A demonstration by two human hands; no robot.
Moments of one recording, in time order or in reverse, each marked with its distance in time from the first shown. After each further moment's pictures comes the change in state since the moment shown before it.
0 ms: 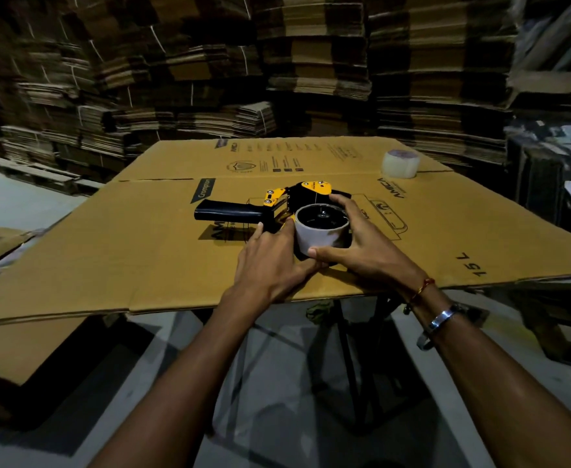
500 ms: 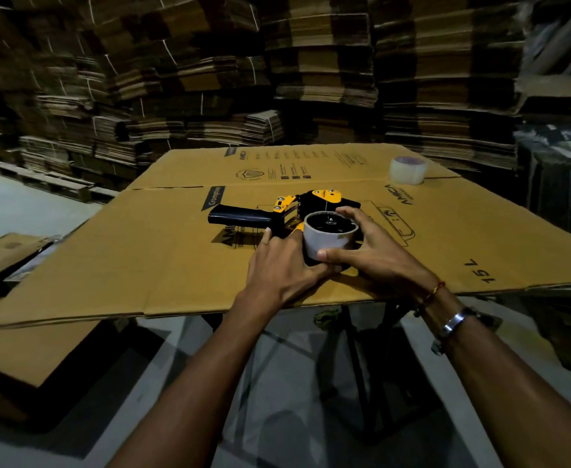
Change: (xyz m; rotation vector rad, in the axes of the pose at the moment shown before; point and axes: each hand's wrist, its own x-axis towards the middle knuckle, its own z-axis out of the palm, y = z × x) left_hand 0.000 0.003 -0.004 -0.029 -0.014 -0.029; right_hand 0.001 0.002 -0.003 0.097 0.013 0.067
